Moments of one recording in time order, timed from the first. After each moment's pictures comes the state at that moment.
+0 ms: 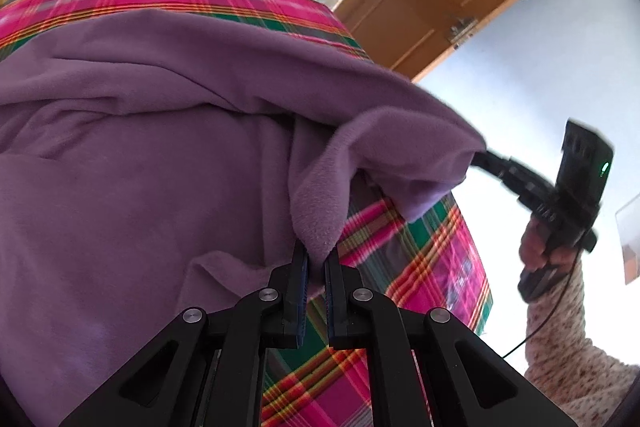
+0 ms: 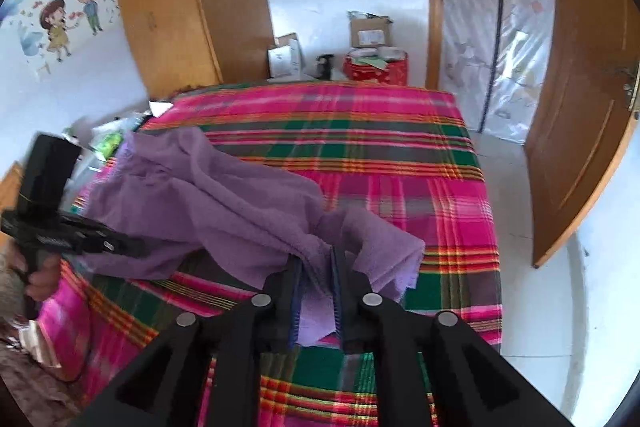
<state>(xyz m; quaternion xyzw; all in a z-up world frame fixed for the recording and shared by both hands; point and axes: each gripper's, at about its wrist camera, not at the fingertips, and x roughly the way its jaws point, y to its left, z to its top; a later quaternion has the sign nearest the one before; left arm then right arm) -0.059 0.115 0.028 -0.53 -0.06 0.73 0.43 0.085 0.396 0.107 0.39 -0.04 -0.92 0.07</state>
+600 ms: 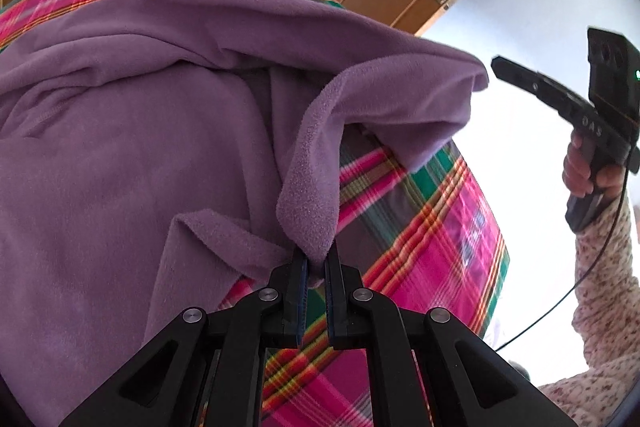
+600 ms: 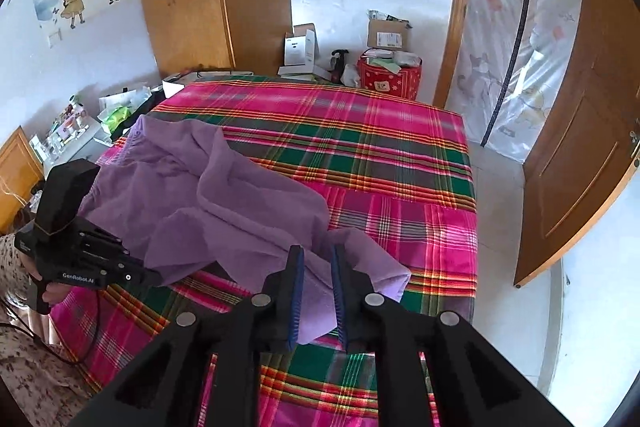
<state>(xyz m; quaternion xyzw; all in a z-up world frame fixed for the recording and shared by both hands) -0.030 0.117 0.016 -0.53 0.01 0.71 0.46 0.078 0.378 0.143 0.41 0.02 -0.91 0.07</state>
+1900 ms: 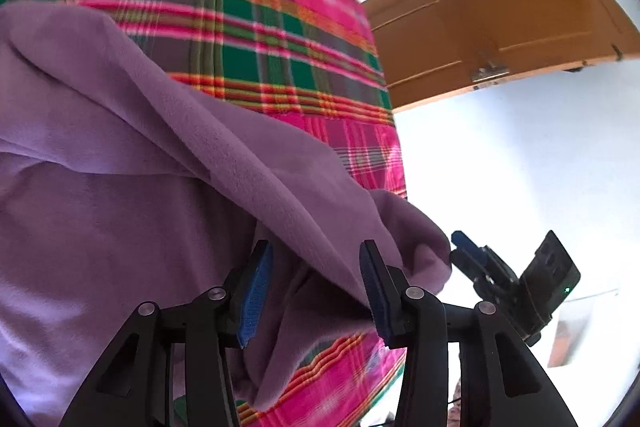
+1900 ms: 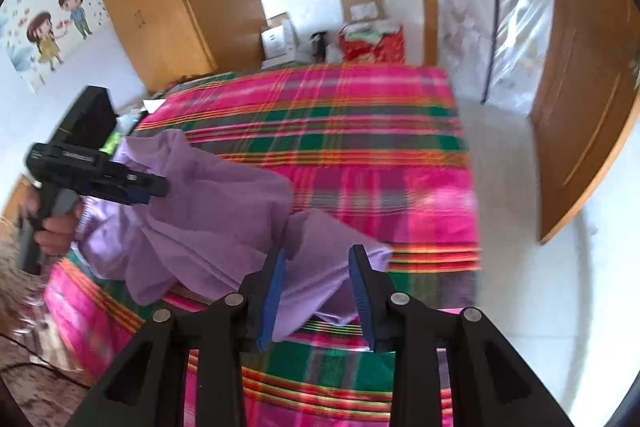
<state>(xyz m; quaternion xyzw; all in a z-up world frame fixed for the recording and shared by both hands) -0.143 0.170 0.034 -0.64 -0.19 0.64 0.38 0.056 0.438 0.104 0.46 -0.09 -0.88 0.08</state>
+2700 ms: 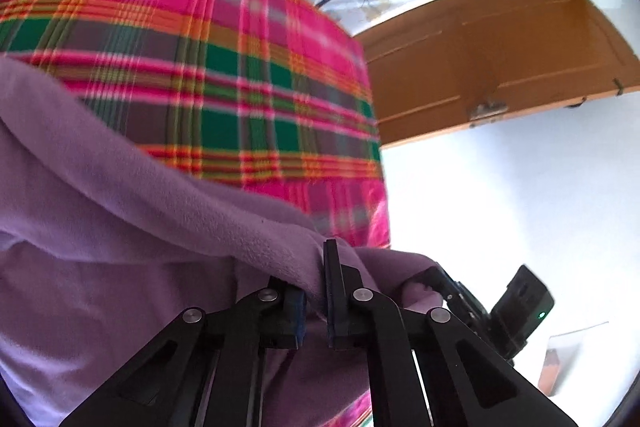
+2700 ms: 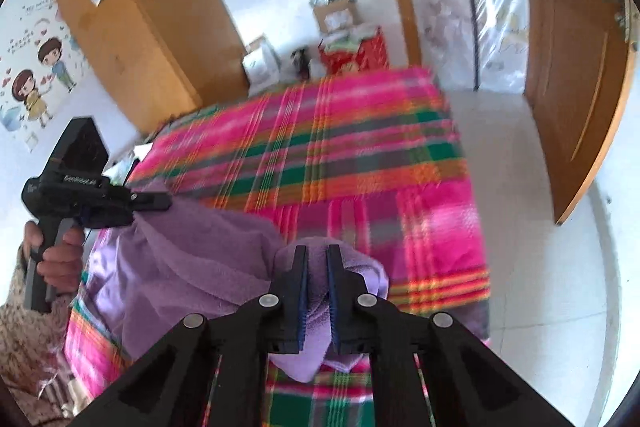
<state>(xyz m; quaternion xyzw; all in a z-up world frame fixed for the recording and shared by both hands) -0.182 0.182 0.067 -0.59 -0.23 0.67 0.38 0.030 0.470 0.109 0.39 -0.15 -0.91 0.03</state>
